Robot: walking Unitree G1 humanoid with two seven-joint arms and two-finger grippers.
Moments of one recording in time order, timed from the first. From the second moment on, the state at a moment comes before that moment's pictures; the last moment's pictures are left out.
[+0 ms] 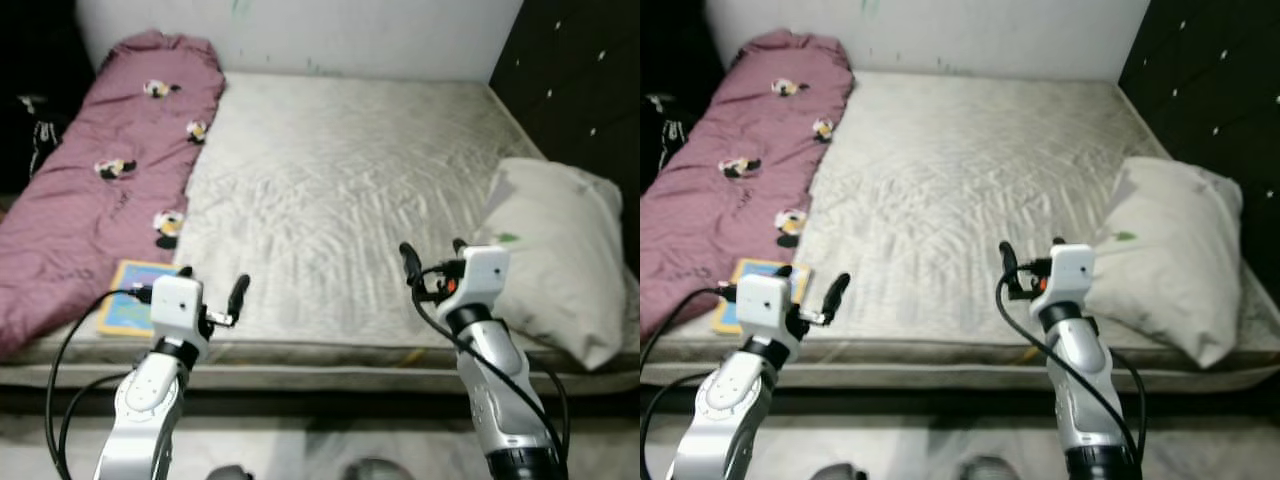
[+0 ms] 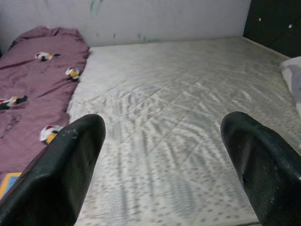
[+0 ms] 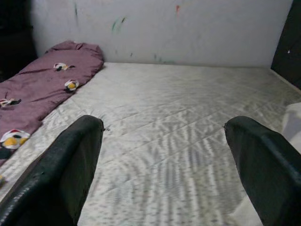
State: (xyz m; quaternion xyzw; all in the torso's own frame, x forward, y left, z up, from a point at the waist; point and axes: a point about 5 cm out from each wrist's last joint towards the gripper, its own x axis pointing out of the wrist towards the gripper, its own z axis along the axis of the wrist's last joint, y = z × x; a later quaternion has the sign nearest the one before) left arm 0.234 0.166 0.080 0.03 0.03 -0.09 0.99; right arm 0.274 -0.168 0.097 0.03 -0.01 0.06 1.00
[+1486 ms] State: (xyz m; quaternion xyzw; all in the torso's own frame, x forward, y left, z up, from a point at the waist) left arm 0.237 0.161 0.086 0.01 0.01 -0.11 0.99; right arm 0.276 -0.162 0.094 0.02 0.00 0.07 1.00
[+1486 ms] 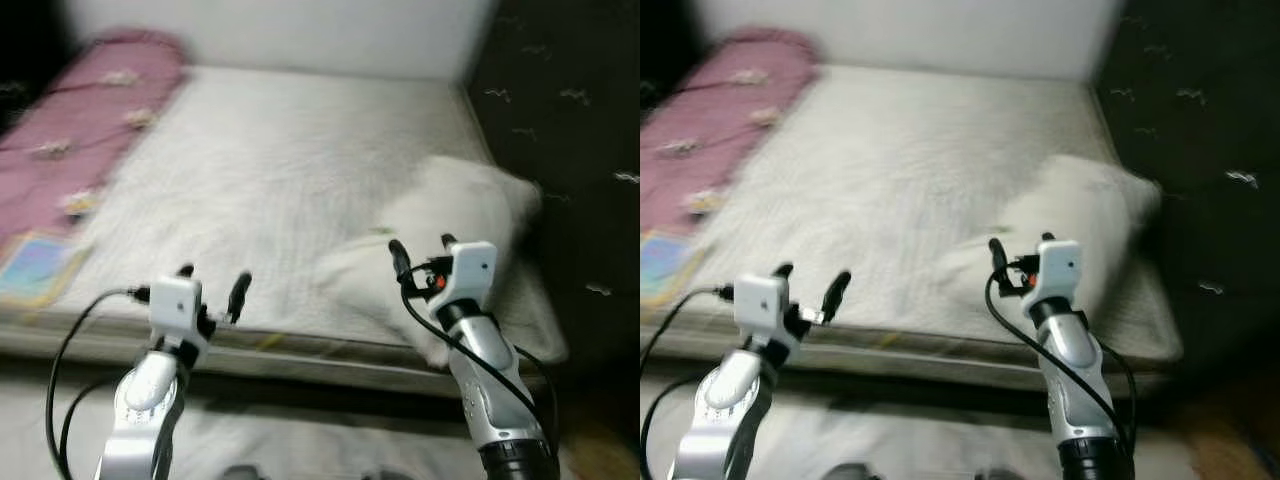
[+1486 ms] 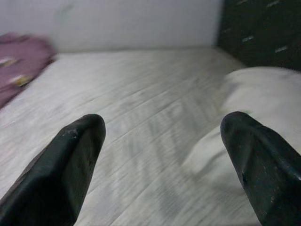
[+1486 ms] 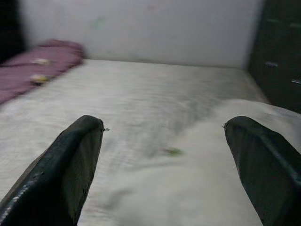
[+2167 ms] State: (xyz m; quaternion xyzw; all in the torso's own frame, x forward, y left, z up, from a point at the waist) left arm 0.236 0.158 0.083 0.02 0.02 -0.09 1.00; right arm 0.274 -0.167 0.090 0.01 0.00 0.07 1.00
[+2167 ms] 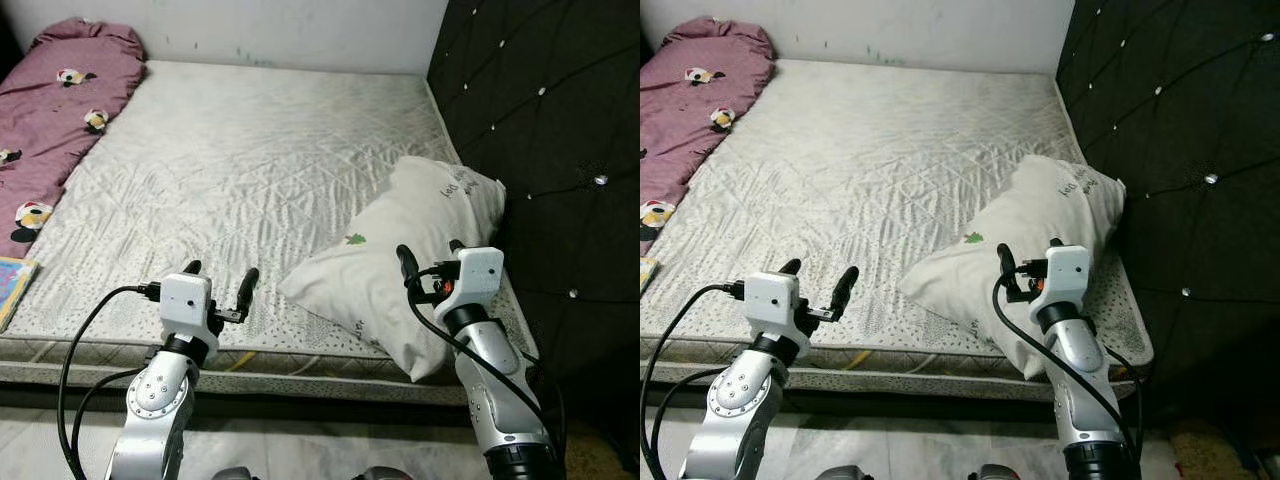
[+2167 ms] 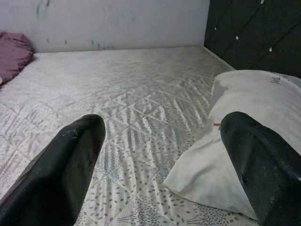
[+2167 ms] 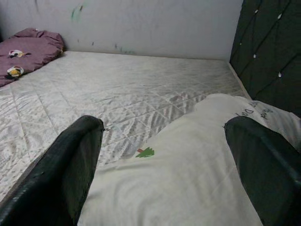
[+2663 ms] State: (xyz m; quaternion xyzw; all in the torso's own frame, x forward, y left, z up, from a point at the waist) left arm 0.237 0.156 0.083 0.02 0.02 -0.10 1.00; right arm 0.274 -0.167 0.089 0.00 0.01 0.07 1.00
